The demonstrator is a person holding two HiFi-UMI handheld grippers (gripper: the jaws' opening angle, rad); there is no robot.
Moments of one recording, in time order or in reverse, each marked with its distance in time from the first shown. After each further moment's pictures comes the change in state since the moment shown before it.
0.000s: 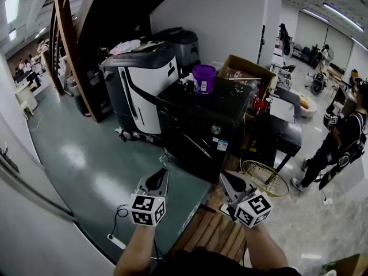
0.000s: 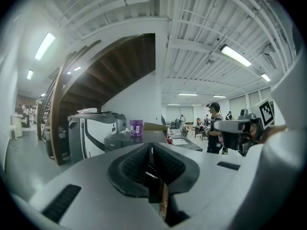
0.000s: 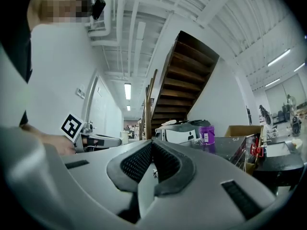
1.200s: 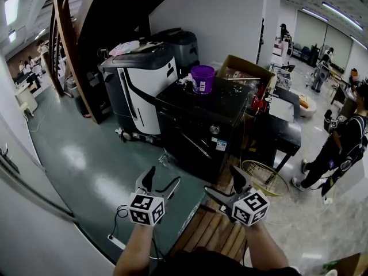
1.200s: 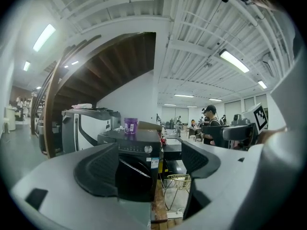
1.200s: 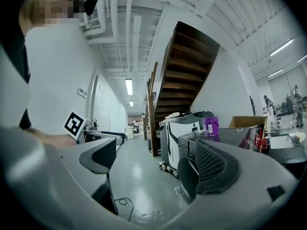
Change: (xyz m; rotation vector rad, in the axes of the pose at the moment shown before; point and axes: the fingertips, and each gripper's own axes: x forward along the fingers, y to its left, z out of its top) left arm 0.003 -0.012 -0.007 -0.044 0.013 -0.071; right arm 0.005 0.008 -0.016 0.051 0.072 0.051
